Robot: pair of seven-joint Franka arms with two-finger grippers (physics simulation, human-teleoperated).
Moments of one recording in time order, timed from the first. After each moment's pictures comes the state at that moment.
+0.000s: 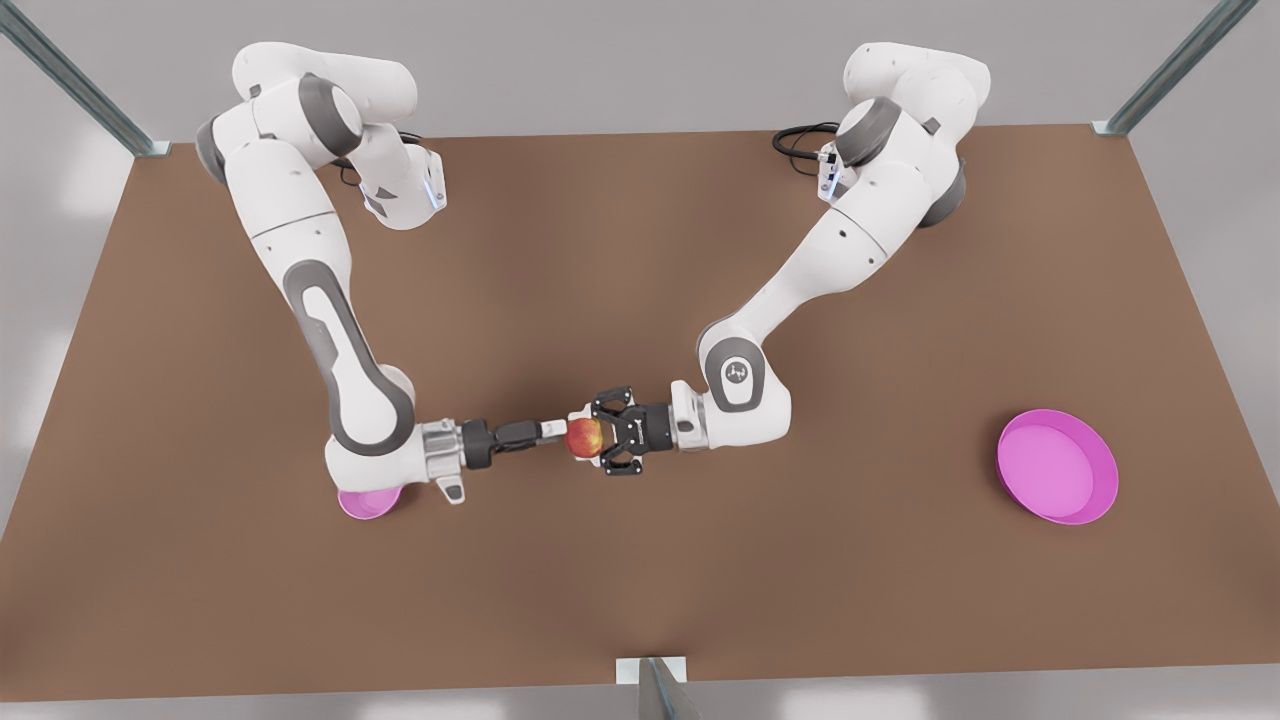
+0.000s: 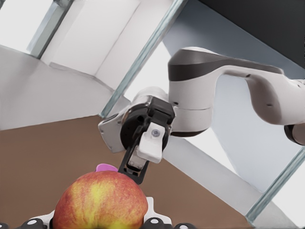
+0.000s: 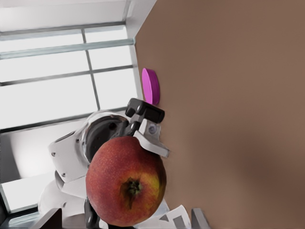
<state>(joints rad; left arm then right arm) -0.27 1.00 -0.57 -1.21 -1.47 2.44 1.63 0.03 0.73 0.30 -1.52 1.28 1.85 -0.43</state>
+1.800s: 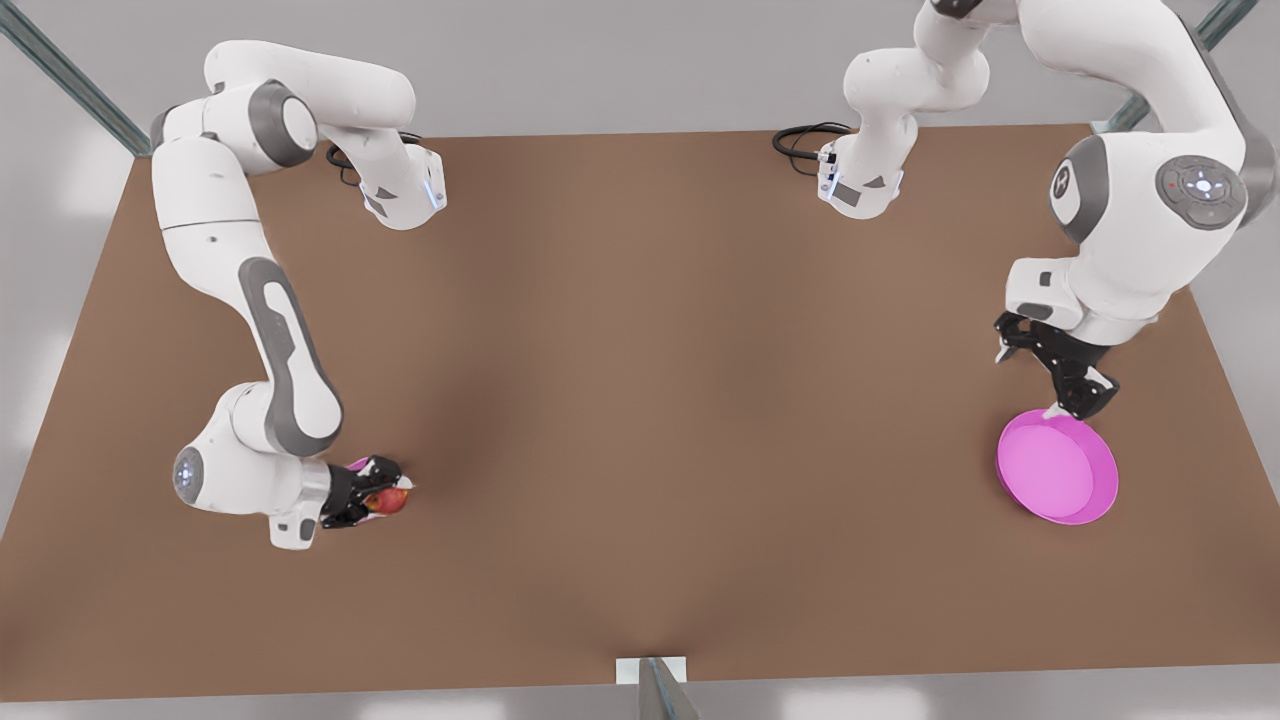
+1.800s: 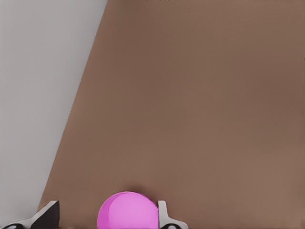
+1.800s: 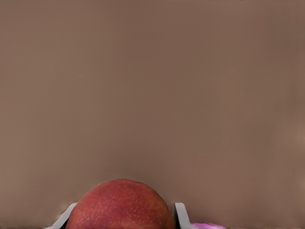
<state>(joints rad) -0.05 0.14 -0.06 -1.46 0.09 1.76 1.04 -0.21 0.72 0.29 -1.45 0.29 2.08 -0.81</state>
